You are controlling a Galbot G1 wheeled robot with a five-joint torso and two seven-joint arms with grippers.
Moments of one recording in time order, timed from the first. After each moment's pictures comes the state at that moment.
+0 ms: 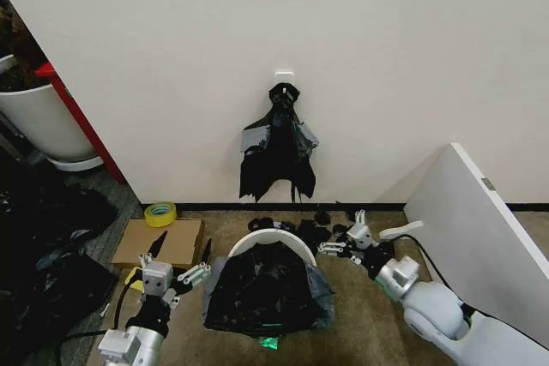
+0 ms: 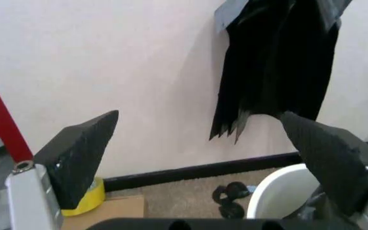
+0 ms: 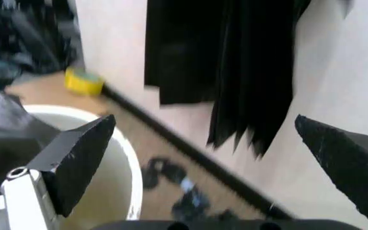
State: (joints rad) left arm 1.83 -0.92 -0.40 -2.28 -0.29 -0.18 -0.37; right arm -1.07 0.71 -0.05 1.87 0.50 0.06 -0.06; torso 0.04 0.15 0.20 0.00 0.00
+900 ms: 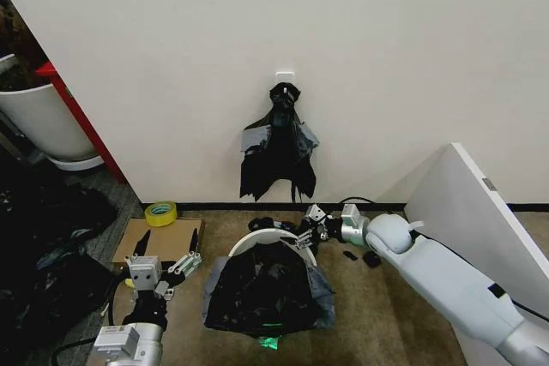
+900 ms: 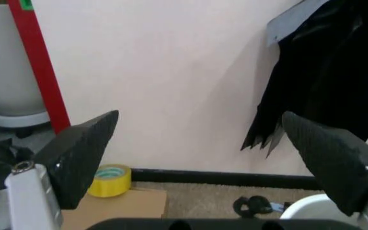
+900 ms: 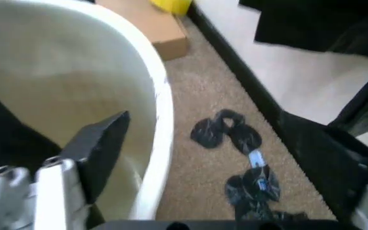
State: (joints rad) left arm 1.82 -1.05 -0.40 -2.32 -0.29 -0.12 -0.46; right arm -0.62 0.94 -0.25 1.42 0.35 -0.14 -0.63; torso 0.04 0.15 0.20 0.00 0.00
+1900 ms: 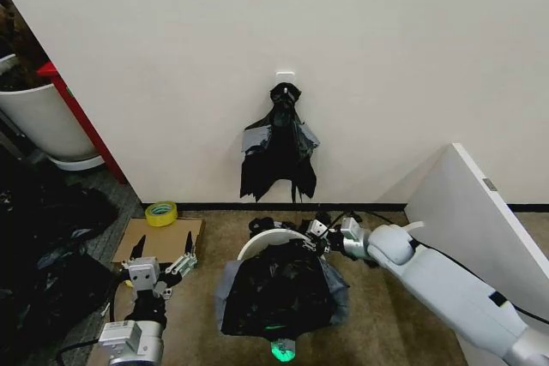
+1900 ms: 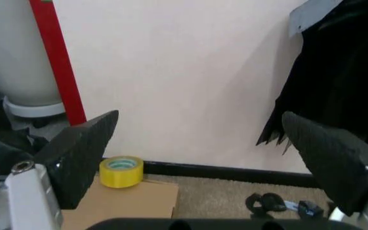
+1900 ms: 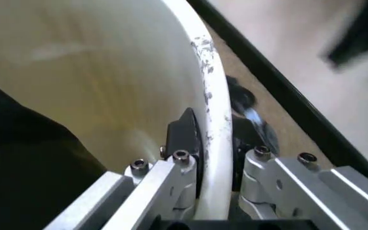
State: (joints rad) left arm 1.80 -1.06 -0.39 -2.30 -0.29 -0.11 -0.51; right arm -0.74 0.85 -0.25 1.54 0.40 -0.21 -0.44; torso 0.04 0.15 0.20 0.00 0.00
